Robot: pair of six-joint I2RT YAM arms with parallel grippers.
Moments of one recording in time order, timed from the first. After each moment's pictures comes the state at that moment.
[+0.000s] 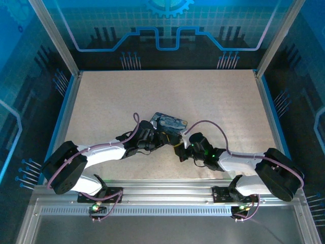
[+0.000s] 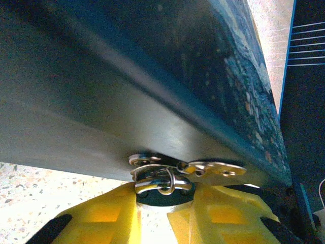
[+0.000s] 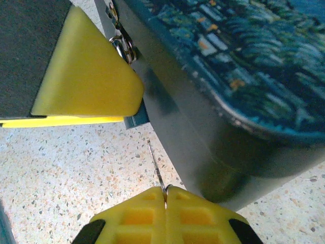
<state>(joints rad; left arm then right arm) -0.72 1.42 0.62 0.11 0.24 -1.14 0.81 1.30 0.37 0.31 -0.12 0.37</state>
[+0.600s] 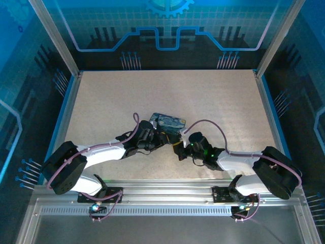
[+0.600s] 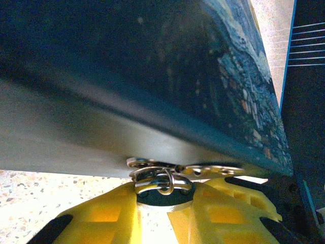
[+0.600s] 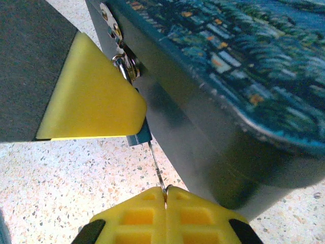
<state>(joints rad) -0.72 1.42 0.62 0.11 0.24 -1.14 0.81 1.33 0.38 0.36 -0.12 0.38</state>
